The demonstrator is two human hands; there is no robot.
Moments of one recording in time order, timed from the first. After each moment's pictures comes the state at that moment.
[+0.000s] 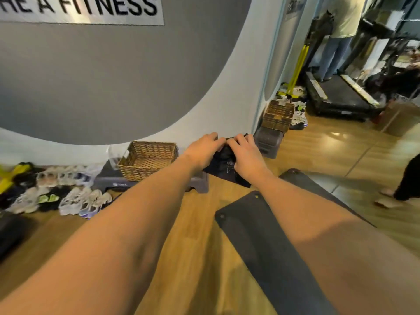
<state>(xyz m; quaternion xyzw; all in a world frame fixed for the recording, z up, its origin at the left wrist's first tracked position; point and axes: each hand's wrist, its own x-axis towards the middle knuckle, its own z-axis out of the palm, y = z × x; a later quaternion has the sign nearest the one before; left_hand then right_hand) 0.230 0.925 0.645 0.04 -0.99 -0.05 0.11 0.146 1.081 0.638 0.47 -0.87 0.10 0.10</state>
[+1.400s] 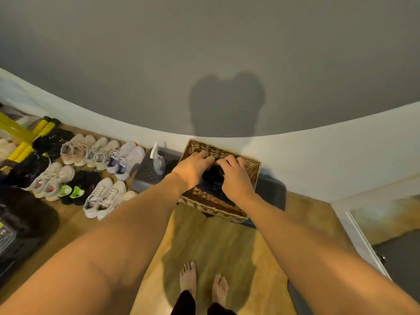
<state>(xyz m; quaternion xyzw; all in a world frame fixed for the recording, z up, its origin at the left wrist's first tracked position) 0.096 0.144 0.372 0.22 -0.96 -0.16 -0.09 -0.020 0.271 0.357 0.53 -0.82 0.13 -0.14</state>
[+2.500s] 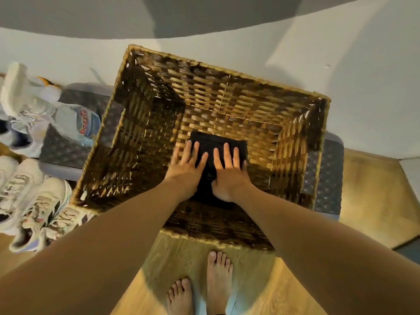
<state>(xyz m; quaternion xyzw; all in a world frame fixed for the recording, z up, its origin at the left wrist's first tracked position) -0.013 0.069 -0.139 0.22 -0.90 -0.08 -0.37 -0.125 0.173 -0.142 0.42 -0.80 -0.09 -0.42</state>
